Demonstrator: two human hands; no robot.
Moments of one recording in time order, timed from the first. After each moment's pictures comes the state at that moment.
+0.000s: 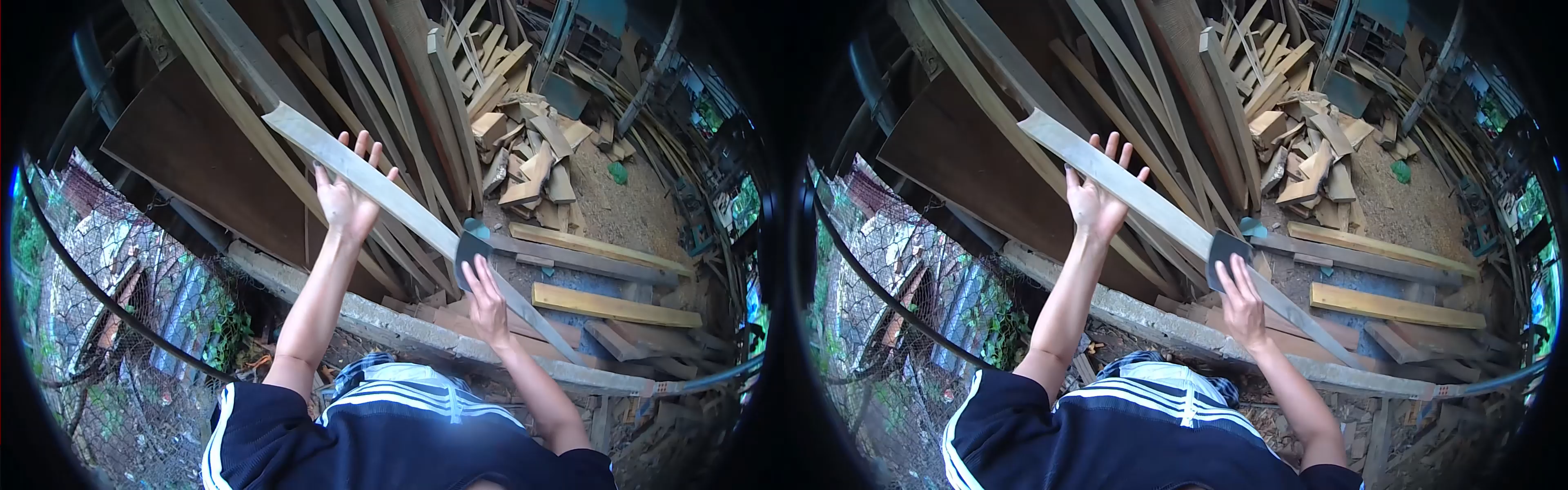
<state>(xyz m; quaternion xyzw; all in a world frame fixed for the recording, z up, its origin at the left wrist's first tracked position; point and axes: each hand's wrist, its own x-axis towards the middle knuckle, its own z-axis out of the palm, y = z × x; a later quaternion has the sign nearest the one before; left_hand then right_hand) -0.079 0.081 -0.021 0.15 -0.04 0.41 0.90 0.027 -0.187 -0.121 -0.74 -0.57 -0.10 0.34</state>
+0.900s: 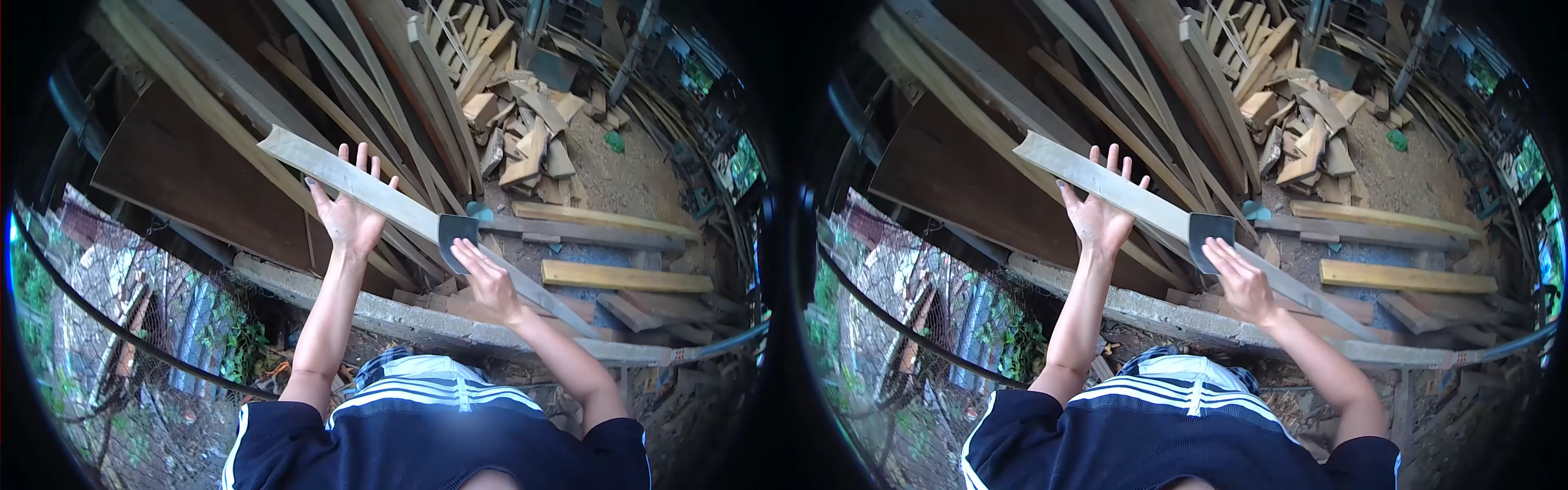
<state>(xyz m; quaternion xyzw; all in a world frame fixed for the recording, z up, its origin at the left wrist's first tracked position) -0.086 0.070 -0.042 0.17 -0.07 0.37 0.91 0.029 -0.164 -0.099 -0.69 -0.64 -0.11 0.32</state>
